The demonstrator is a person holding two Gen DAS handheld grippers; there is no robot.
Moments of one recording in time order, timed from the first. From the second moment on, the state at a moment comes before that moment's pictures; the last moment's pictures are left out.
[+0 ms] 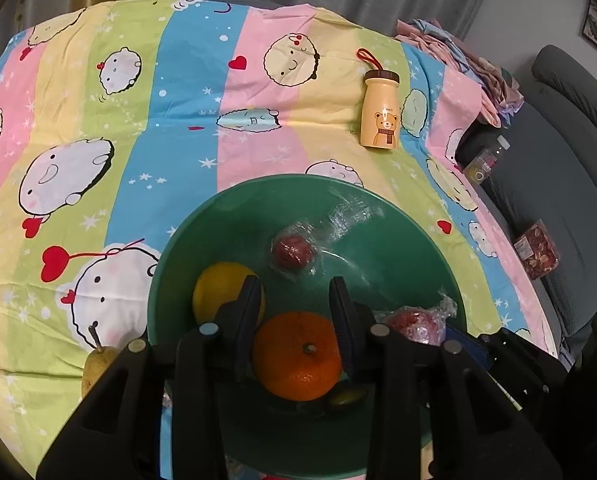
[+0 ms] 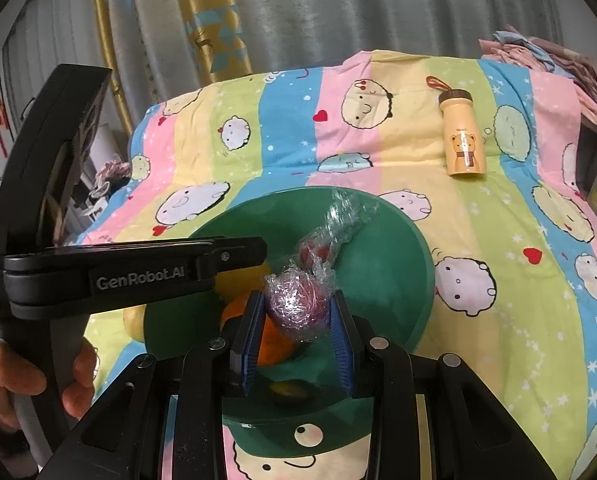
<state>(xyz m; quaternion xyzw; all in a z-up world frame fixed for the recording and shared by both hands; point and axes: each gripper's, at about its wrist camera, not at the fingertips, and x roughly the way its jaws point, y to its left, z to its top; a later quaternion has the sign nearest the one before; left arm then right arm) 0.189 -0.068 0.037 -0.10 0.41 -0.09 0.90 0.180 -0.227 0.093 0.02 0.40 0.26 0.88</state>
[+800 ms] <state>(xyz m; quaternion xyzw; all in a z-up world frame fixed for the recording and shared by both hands) 0.123 0.033 0.057 -0.23 0.37 -0.01 0.90 0.181 -0.259 0.108 0.15 0.37 0.29 0.87</state>
